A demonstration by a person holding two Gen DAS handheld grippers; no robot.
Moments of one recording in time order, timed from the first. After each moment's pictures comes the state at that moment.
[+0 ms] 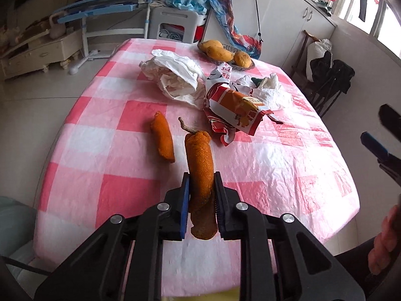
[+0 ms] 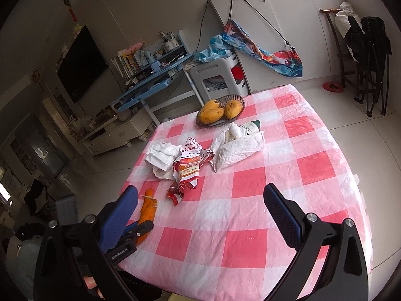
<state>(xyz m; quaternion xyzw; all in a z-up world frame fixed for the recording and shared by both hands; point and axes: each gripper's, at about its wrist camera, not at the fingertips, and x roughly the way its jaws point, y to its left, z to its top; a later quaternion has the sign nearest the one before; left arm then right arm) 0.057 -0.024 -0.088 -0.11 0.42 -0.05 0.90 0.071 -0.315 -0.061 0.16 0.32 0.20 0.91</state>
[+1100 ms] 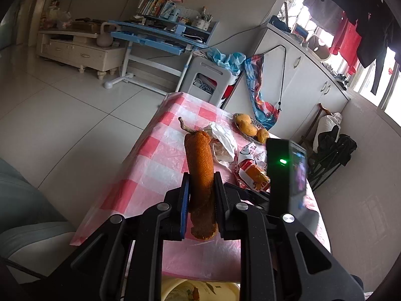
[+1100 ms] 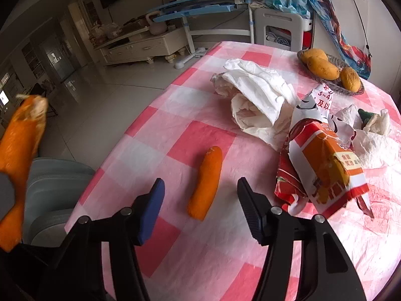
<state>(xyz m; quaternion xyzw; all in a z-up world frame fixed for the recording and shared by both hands) -0.012 0.058 -0.021 -0.22 0.29 0.03 0.93 0.129 -0.121 -0.134 -0.05 0.44 0.29 0.85</state>
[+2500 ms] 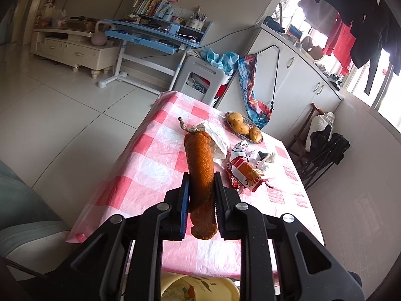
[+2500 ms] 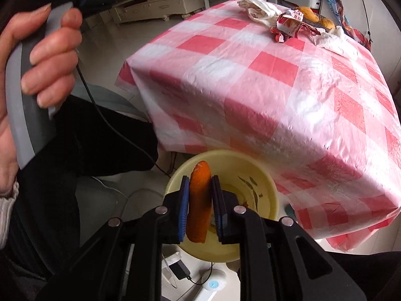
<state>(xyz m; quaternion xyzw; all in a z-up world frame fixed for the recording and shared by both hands) -0.017 0.055 -0.023 -0.22 0.29 0.01 0.93 -0.058 -0.192 -0.158 -0.13 0.52 0.31 0.79</state>
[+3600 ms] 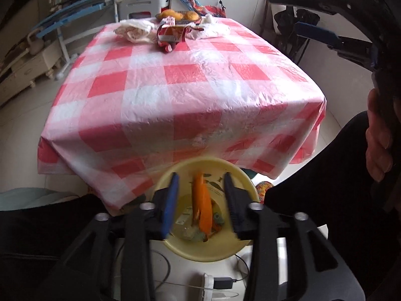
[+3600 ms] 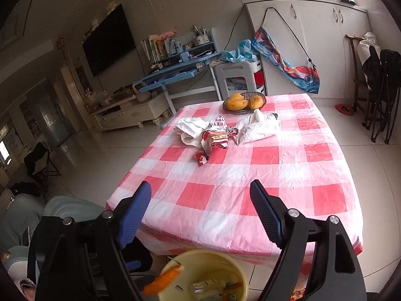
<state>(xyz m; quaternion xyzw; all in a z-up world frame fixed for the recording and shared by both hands) -0.111 -0.083 -0.101 0.01 0.46 -0.10 0.88 -0.015 -0.298 -0.063 0.08 0.30 0.25 0.92</state>
